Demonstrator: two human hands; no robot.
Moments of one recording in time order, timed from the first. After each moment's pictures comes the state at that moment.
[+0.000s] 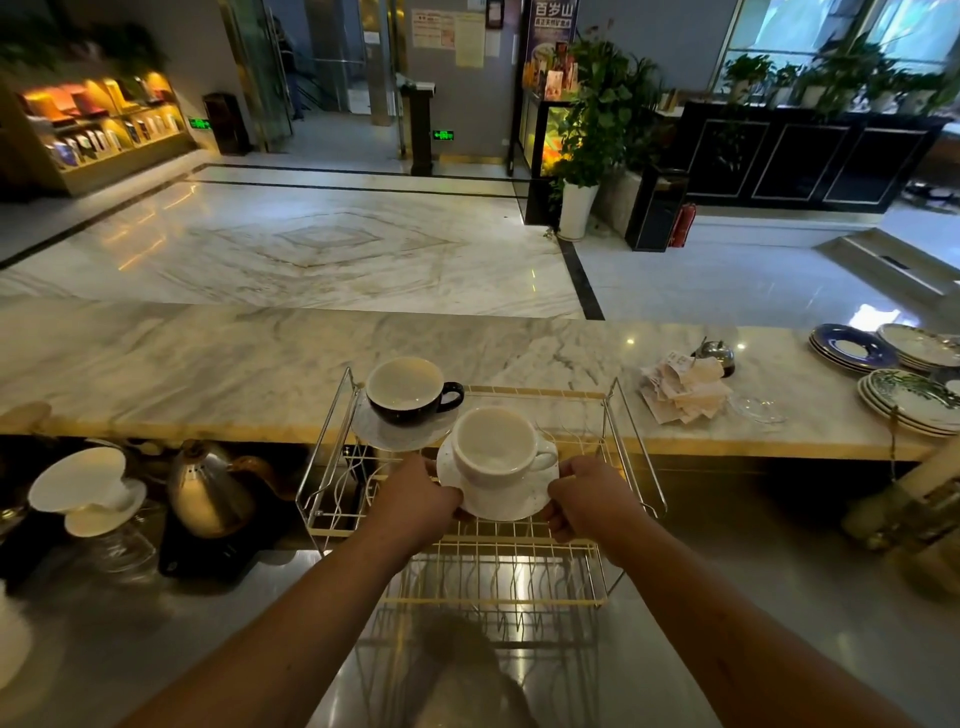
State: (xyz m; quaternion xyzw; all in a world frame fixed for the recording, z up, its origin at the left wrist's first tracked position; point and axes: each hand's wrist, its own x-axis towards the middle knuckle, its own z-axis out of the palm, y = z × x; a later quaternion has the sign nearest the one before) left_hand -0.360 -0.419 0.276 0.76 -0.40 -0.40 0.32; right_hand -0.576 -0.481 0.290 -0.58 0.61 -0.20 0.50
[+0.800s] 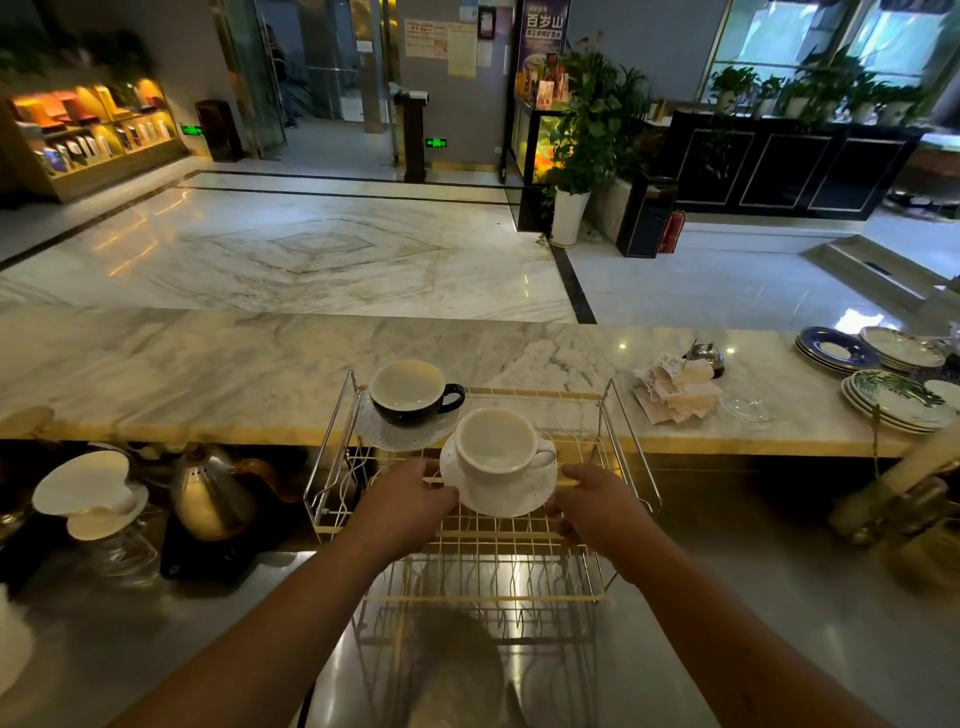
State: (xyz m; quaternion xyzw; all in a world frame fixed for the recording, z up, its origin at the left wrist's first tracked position) left_hand -0.348 -0.398 0.292 0.75 -0.48 -0.35 0.27; right_hand -0.582 -0.451 0.301 -0.57 0.59 -0.24 0.51
